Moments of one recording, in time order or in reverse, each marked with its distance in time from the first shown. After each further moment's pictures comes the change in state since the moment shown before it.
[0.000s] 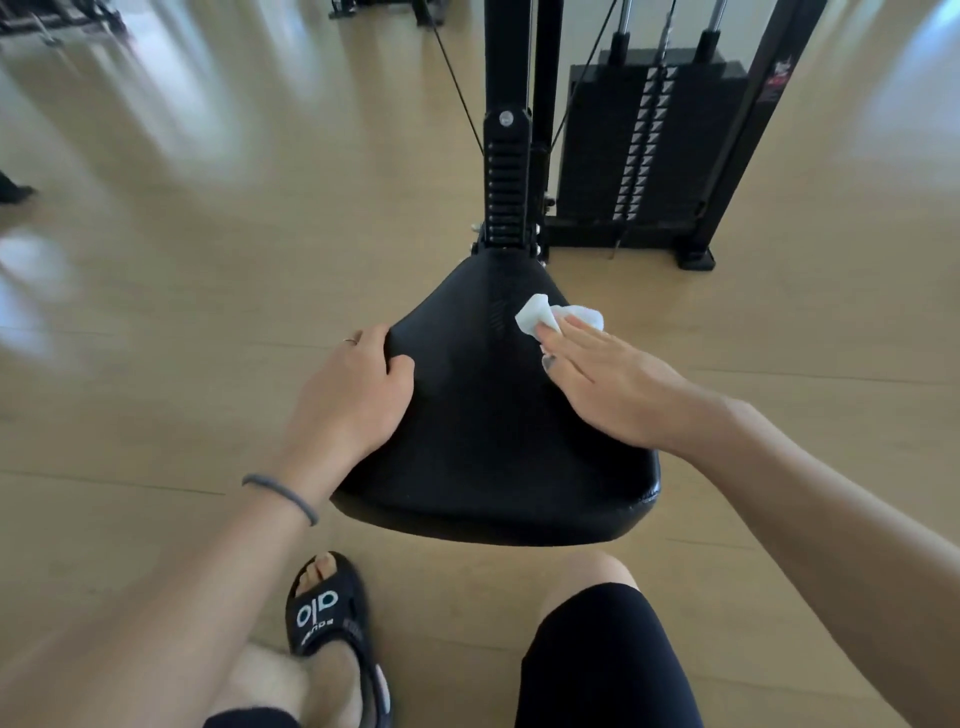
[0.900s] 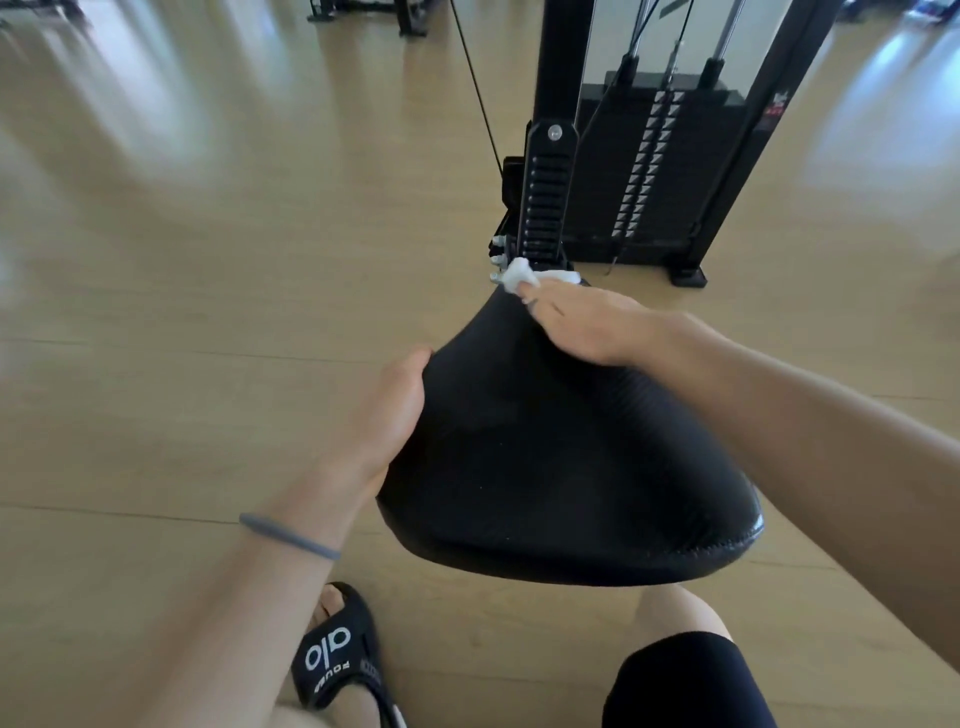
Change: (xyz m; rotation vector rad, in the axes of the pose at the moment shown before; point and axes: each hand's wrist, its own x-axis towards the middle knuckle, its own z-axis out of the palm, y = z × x) left_hand 0.016 -0.028 -0.020 -0.832 -0.407 -0.255; right_hand 0.110 -0.053 -0.024 0.072 -0.063 0.220
